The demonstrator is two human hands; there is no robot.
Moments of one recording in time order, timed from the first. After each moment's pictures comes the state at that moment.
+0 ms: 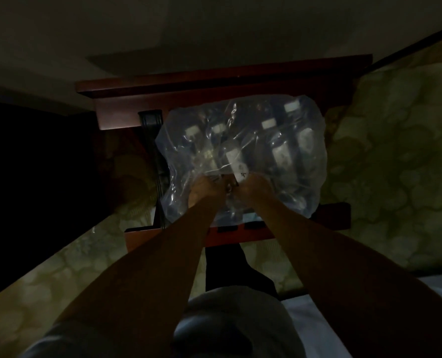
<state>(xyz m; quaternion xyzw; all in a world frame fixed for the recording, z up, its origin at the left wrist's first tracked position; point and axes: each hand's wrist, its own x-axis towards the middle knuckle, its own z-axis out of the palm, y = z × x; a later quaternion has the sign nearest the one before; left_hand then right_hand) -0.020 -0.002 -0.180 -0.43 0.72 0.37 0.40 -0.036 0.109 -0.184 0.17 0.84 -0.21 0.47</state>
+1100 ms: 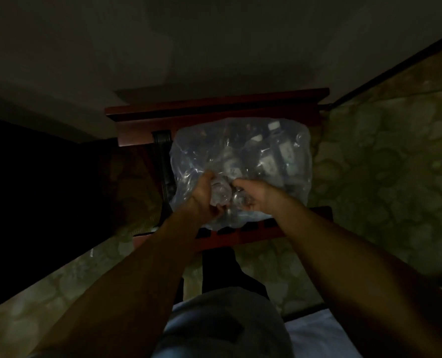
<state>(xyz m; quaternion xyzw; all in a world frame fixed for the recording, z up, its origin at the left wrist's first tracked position) -0.016 -0.022 -0.079 -0.51 0.29 0.73 0.35 -0.045 0.113 -0.096 0.39 0.62 -0.47 0.50</state>
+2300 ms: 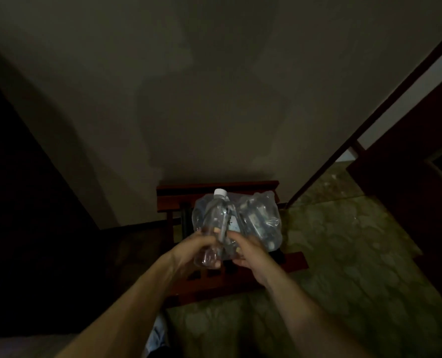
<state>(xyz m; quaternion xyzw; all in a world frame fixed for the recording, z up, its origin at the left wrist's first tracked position) 0.157 -0.144 0.099 -0.11 0.53 0.75 0.37 0.160 0.024 0.118 0.25 0.71 -0.61 0.26</state>
